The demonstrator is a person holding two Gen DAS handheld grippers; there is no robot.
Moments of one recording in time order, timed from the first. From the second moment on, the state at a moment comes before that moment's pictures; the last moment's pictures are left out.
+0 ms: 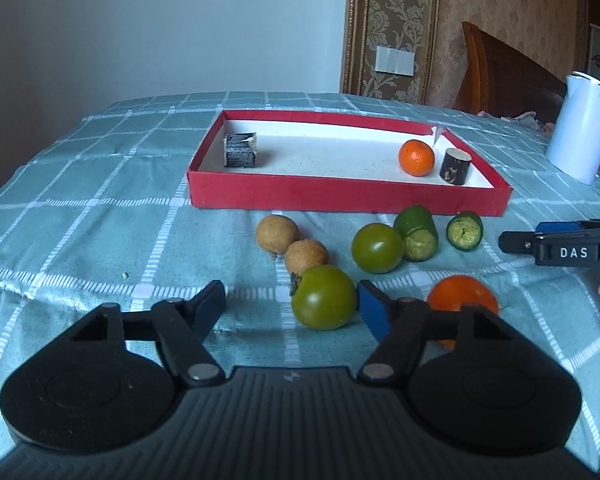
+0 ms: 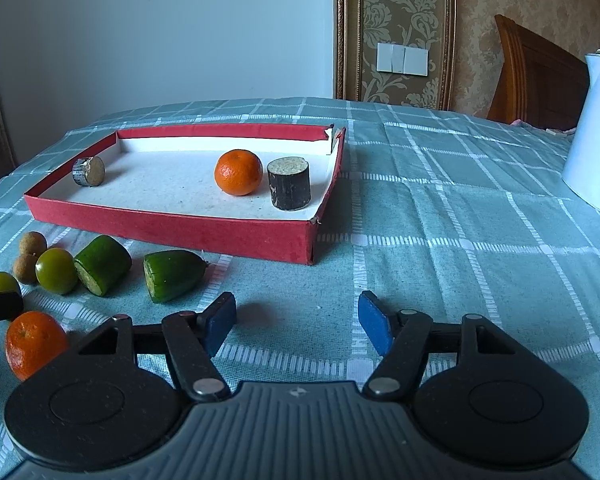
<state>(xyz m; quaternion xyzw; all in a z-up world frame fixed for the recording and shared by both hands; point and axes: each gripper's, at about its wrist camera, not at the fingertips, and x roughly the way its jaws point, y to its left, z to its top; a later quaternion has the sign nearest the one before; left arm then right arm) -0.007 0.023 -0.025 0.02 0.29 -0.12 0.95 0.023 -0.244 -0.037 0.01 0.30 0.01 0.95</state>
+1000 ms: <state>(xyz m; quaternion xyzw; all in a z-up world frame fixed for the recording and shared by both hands) 0.062 0.016 0.026 0.03 0.25 -0.12 0.96 0.023 -0.243 -0.038 0.01 0.30 0.01 0.95</state>
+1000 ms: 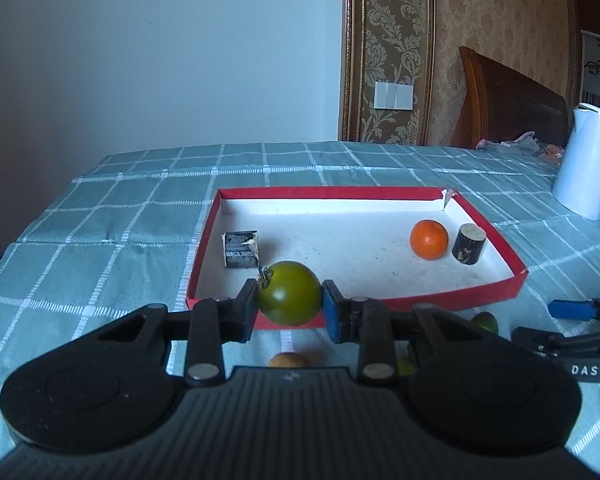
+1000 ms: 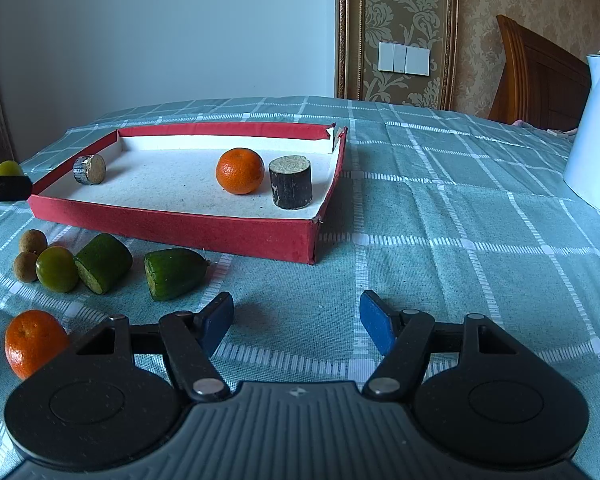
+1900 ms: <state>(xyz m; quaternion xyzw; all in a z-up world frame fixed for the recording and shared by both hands) 0.153 0.017 -0.013 0.02 0.32 -0.08 0.94 0.023 -0.243 -0.038 0.01 0.30 0.01 0.95</state>
